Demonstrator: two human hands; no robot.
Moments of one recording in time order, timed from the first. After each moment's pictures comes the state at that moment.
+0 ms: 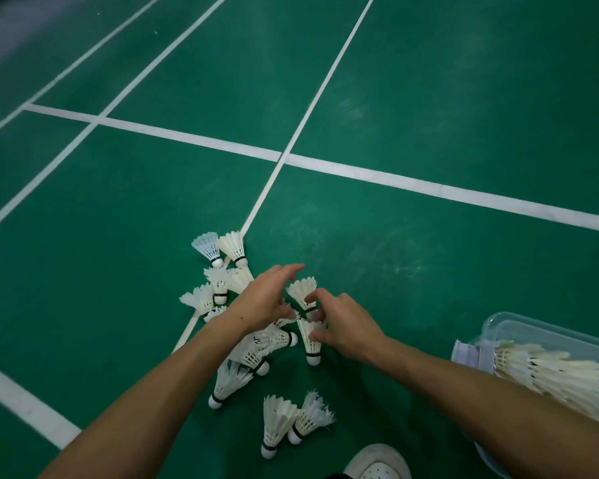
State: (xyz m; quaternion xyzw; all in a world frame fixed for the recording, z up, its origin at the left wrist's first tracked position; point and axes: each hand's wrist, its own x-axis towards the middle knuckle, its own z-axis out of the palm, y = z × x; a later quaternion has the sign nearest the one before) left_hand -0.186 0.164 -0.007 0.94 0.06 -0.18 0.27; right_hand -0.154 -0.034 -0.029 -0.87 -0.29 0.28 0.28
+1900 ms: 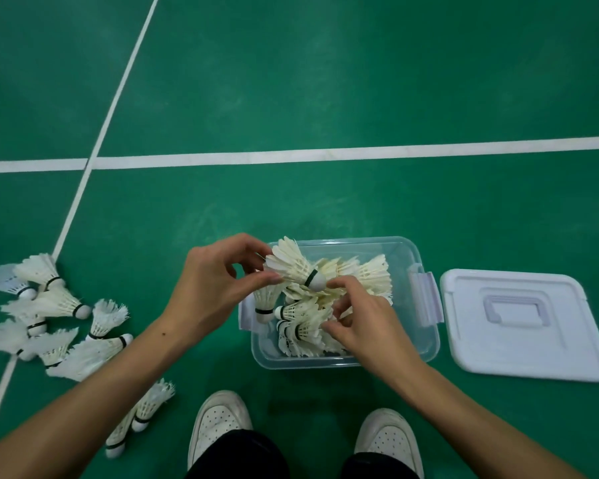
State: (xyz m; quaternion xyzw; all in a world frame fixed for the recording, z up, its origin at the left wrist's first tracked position) left_hand -0.190 -0.113 0.094 0.89 -0.11 0.00 0.44; right_hand -0.239 -0.360 0.026 -0.91 -0.03 0.13 0.39
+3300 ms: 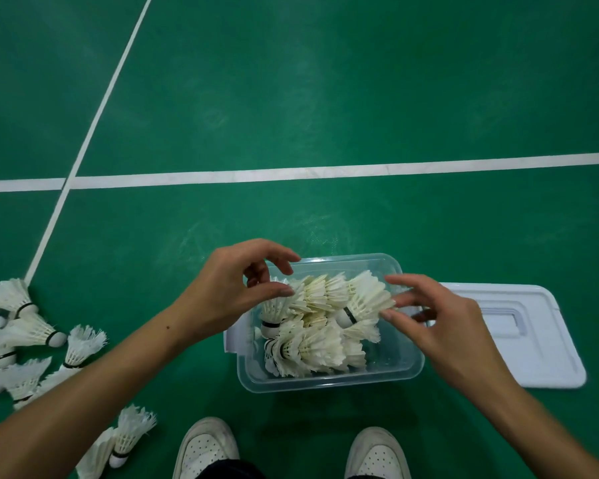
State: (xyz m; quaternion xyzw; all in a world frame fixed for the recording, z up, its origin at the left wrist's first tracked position) left_hand -0.158 -0.134 0.096 0.85 -0.25 -0.07 0.46; right_hand -0.245 -0.448 0.082 -0.91 0.01 -0.01 0.42
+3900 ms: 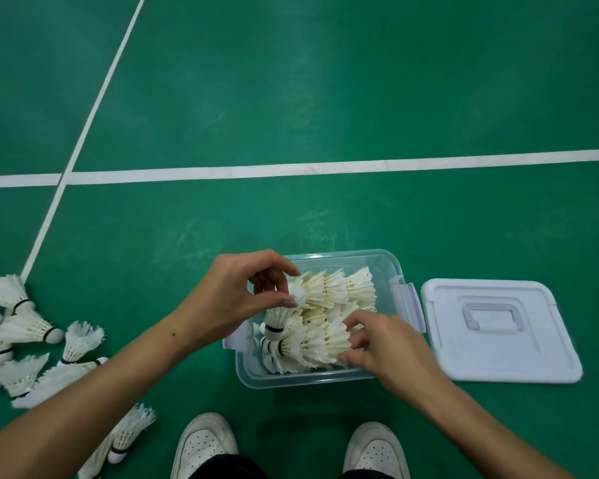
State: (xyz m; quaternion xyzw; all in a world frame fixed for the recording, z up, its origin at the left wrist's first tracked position) left_hand -0.166 -0.139 0.089 0.85 -0.24 -0.09 0.47; right_hand -0.246 -0.401 0.046 -0.94 0.00 0.22 0.24
